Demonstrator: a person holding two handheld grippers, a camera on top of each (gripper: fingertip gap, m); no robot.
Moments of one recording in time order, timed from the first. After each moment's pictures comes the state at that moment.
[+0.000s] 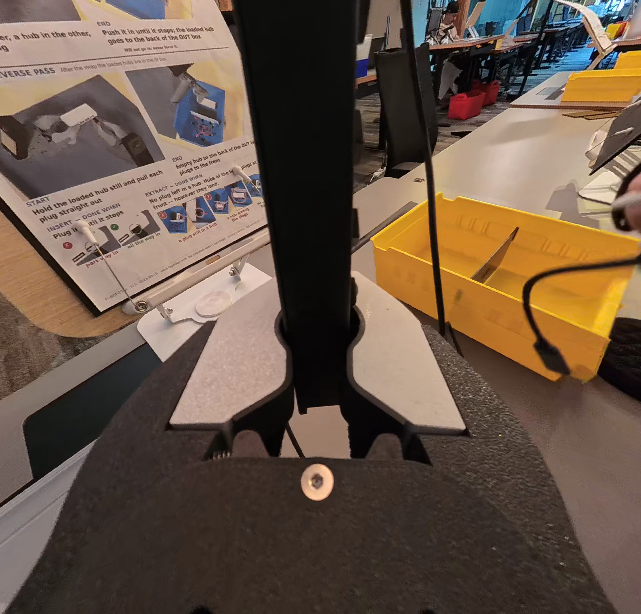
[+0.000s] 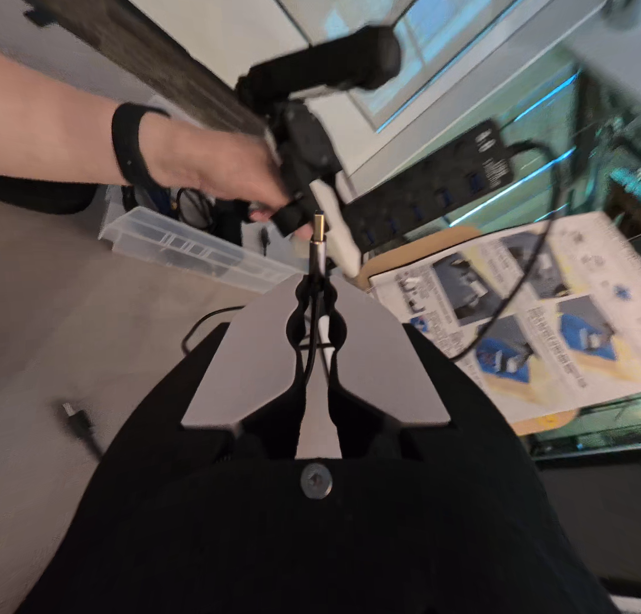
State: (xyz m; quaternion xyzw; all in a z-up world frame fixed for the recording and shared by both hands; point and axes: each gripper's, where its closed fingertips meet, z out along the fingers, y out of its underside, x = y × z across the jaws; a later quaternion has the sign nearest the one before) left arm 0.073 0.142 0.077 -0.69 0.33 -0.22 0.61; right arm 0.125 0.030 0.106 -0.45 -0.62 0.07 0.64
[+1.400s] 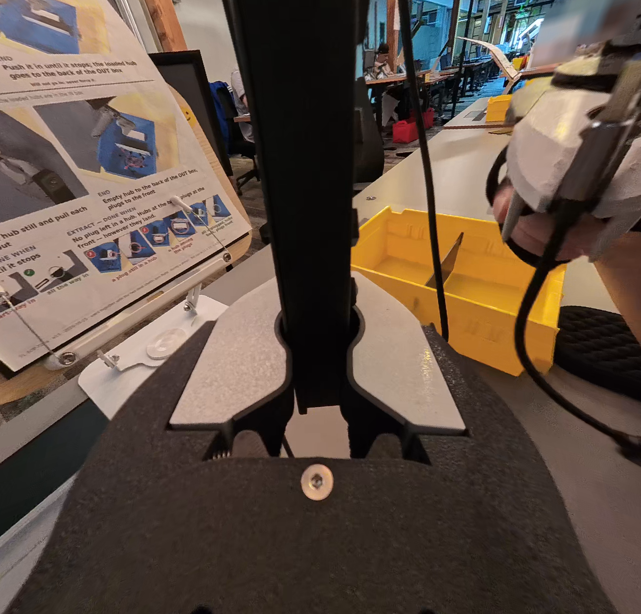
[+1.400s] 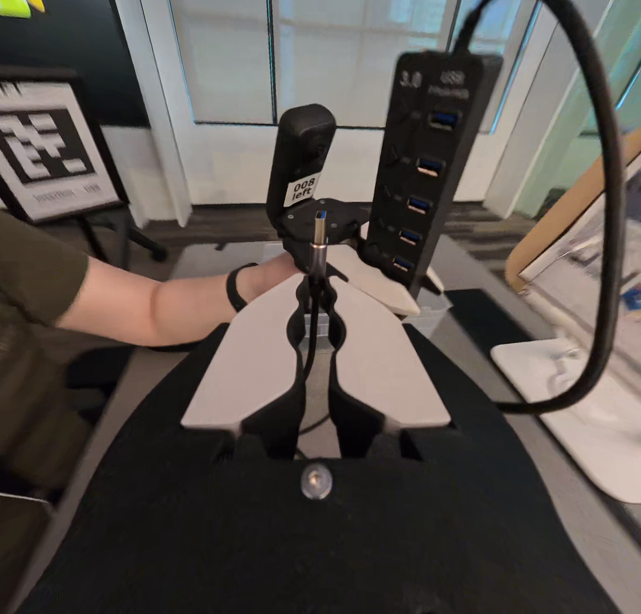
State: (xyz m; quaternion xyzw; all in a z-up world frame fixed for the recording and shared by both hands) left arm 0.109 0.123 0.074 -0.64 0.38 -0.27 0.62; right arm 0.123 0.033 0.116 -0.54 -0.49 0.44 0.52
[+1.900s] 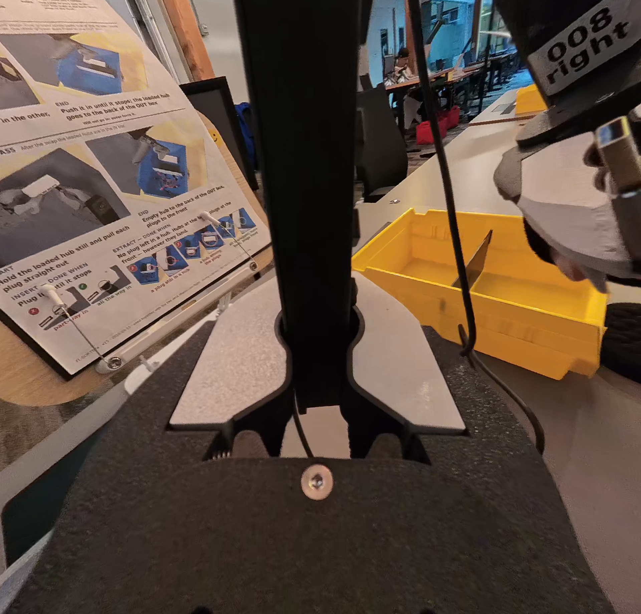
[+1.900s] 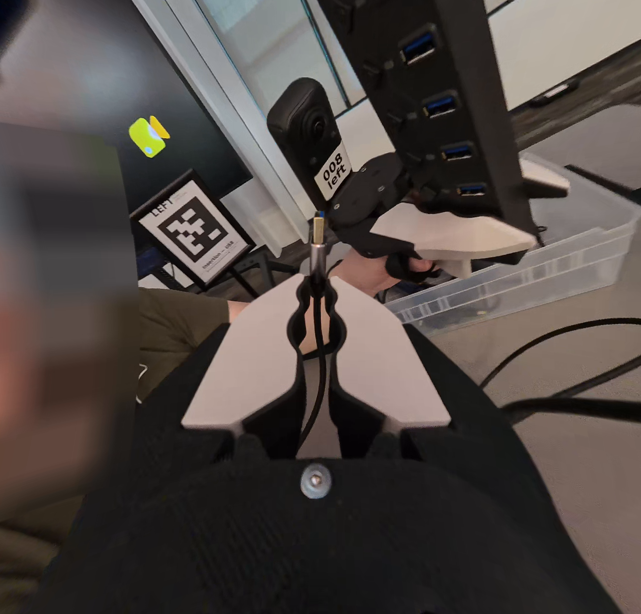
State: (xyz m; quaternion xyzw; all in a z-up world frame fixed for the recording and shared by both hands) left arm 0.101 0.127 0.079 -0.62 0.38 -0.22 0.65; right arm 0.104 0.013 0.104 -0.61 -0.40 0.61 0.31
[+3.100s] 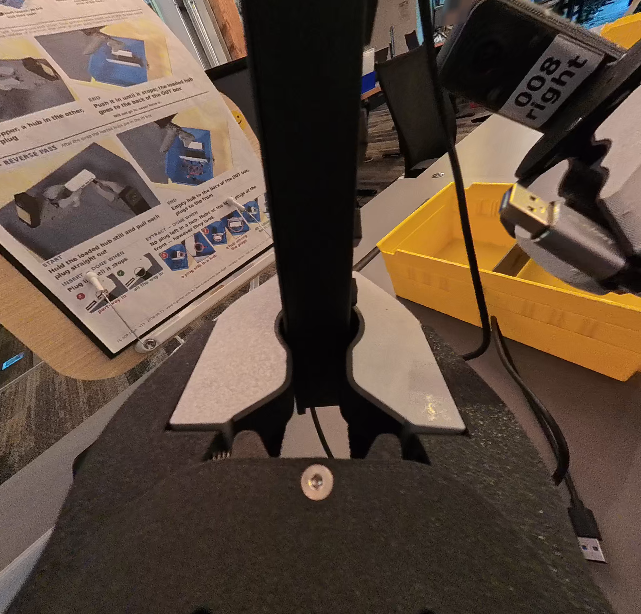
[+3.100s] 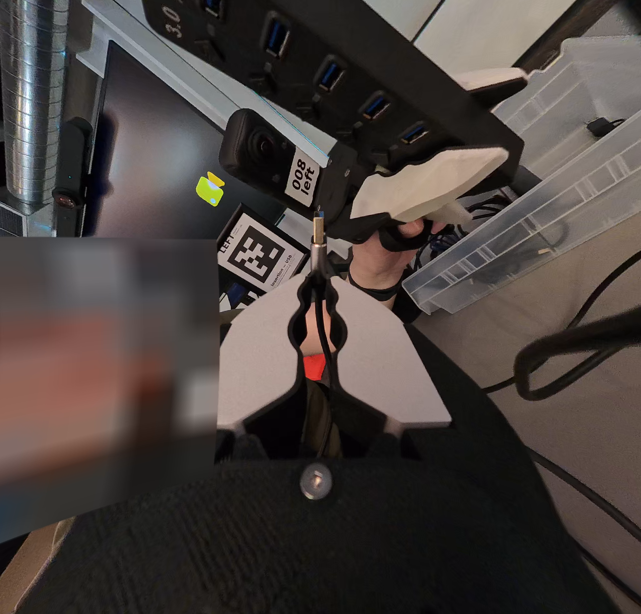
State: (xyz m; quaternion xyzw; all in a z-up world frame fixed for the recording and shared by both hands) left arm 0.103 0.134 0.069 -0.64 0.37 -0.15 0.66; right arm 0.118 0.028 0.083 -0.64 -0.29 0.69 0.17
